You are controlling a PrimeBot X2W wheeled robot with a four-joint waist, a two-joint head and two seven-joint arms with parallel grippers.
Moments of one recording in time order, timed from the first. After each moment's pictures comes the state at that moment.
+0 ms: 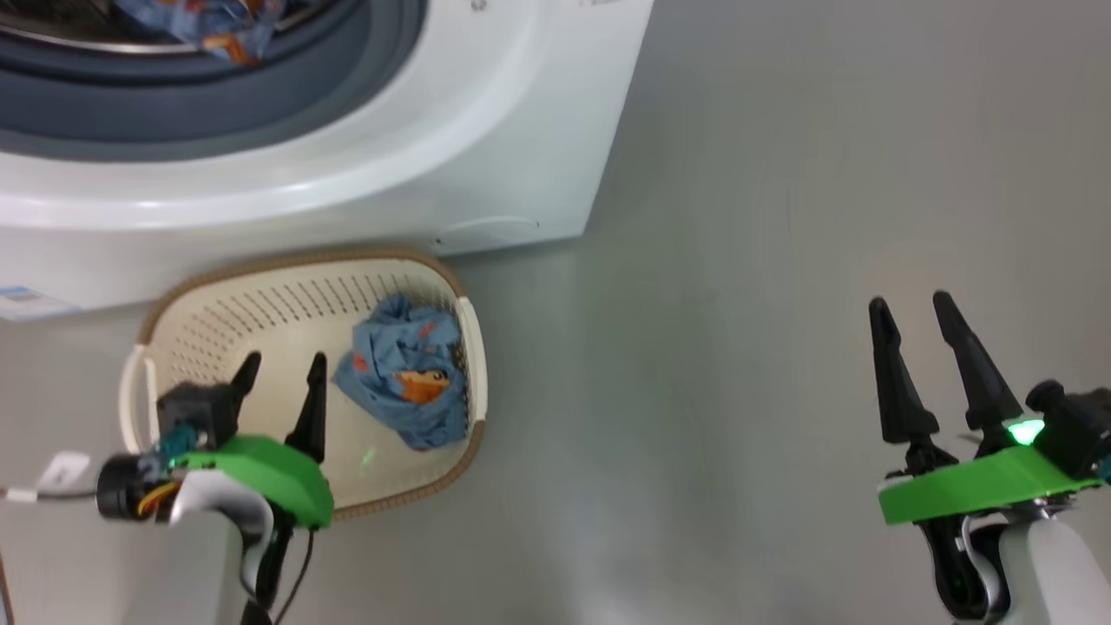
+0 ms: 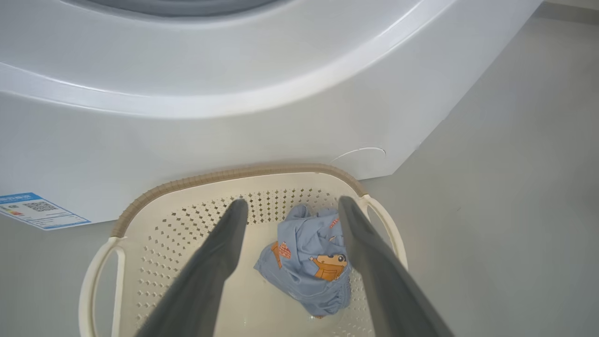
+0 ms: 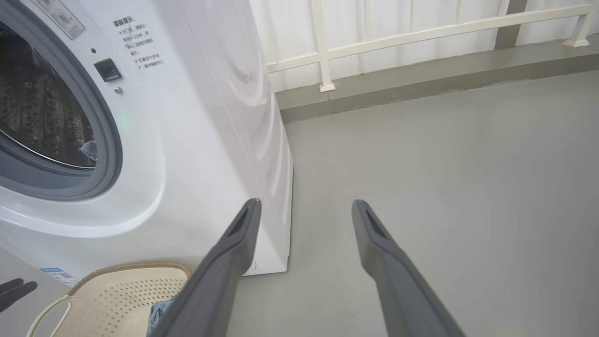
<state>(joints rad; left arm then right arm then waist) -0.45 0.06 -0.05 0.70 -0.15 -0.13 -0.26 -0.19 -0.14 -0.01 0.10 0.38 0.13 -0.25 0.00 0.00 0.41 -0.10</state>
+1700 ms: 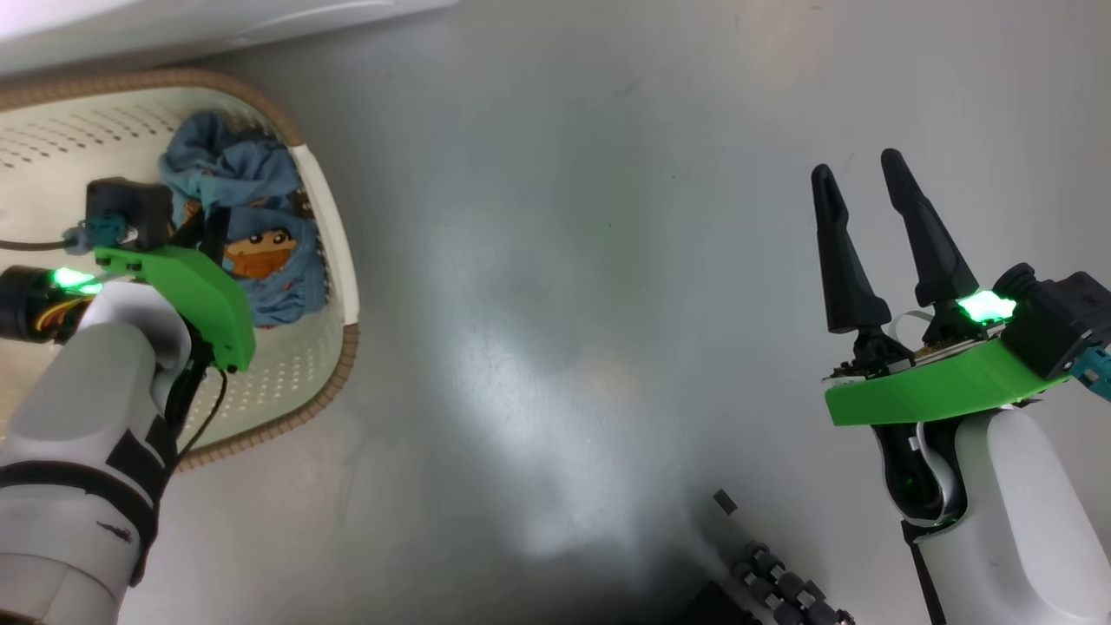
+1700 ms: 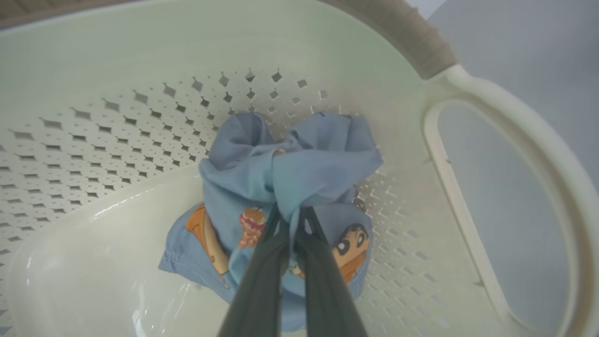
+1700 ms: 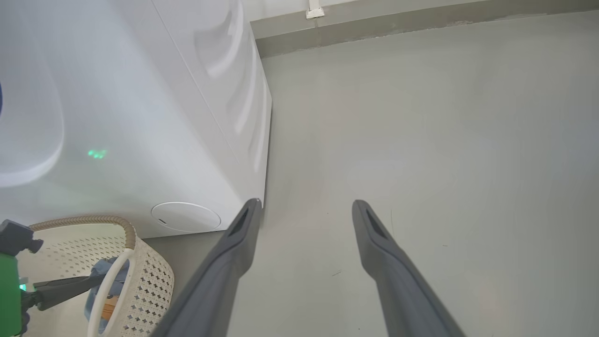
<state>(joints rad) -1.05 0.24 -0.73 1.21 -0.60 -0.13 -0.24 -0.42 -0.10 0.08 0.07 0.38 0.13 -0.25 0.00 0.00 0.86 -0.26</state>
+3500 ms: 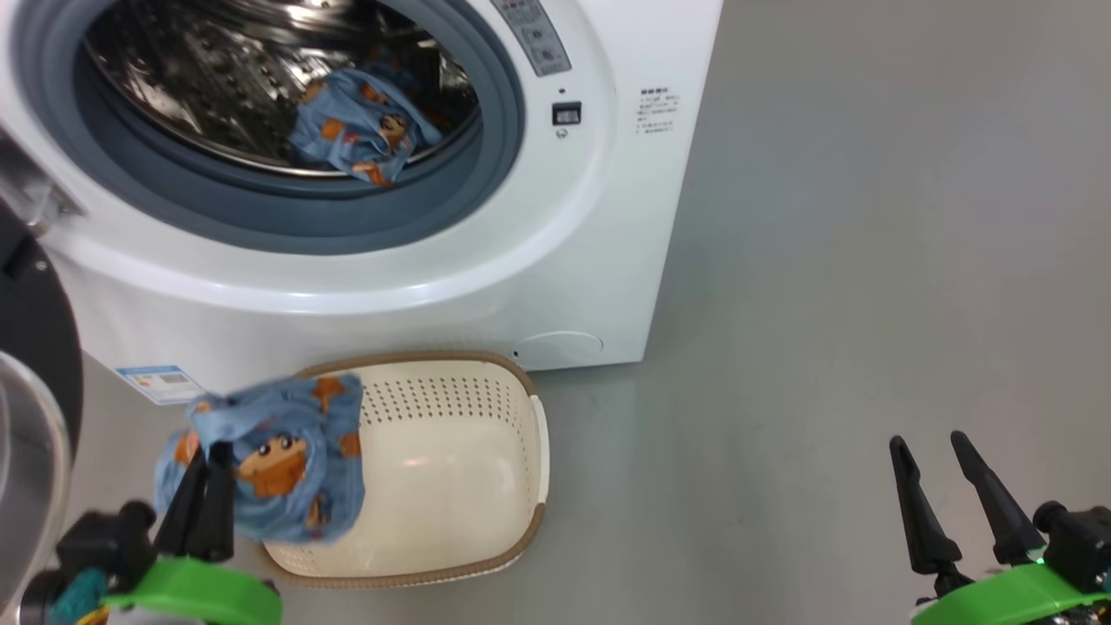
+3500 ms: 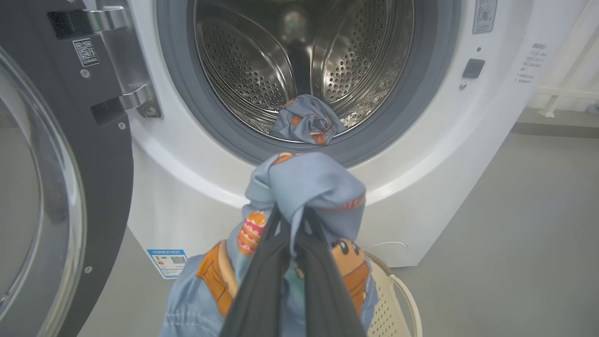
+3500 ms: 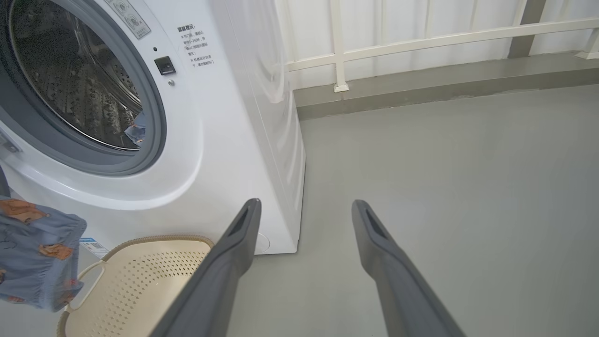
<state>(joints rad) -0.12 0.12 0.02 0.26 -0.25 -0.13 -0.25 0.01 -0.19 -0.02 0.14 0.37 0.13 -0.25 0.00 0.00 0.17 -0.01</state>
